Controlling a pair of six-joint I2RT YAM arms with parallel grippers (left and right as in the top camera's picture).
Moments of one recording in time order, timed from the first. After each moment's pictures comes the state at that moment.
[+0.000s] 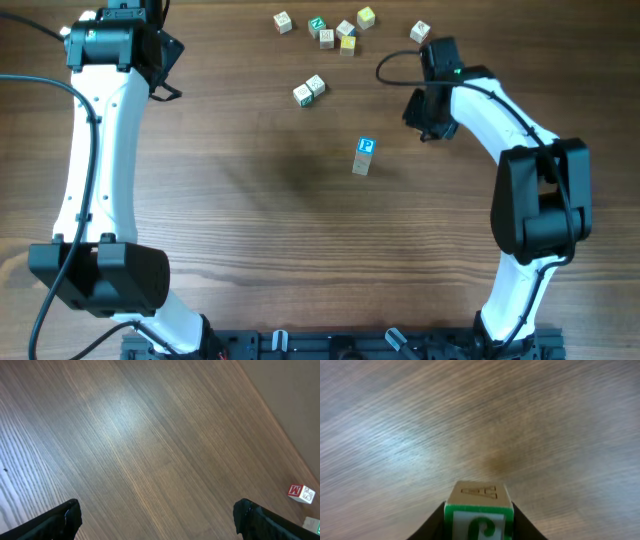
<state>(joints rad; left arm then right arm) -0.01 1.81 1.91 -1.23 -0.43 -0.96 0.18 2.08 1.55 -0.80 0.03 0.61</state>
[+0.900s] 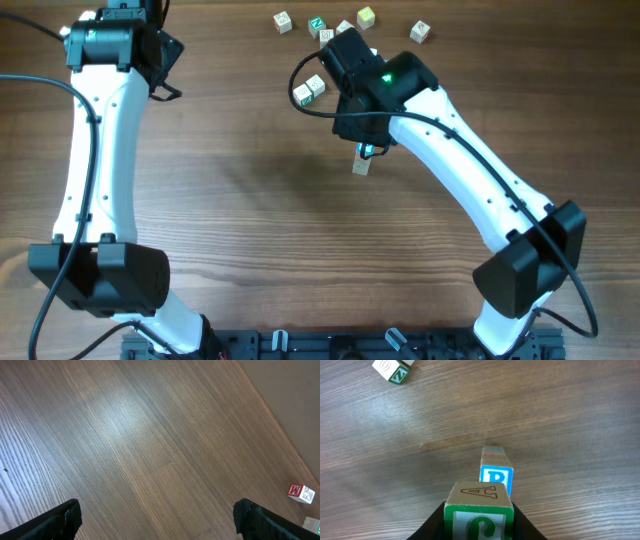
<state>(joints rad) -0.01 1.81 1.91 -1.23 -0.43 -0.96 0.60 1.90 1.85 -1.27 0.15 0.81</state>
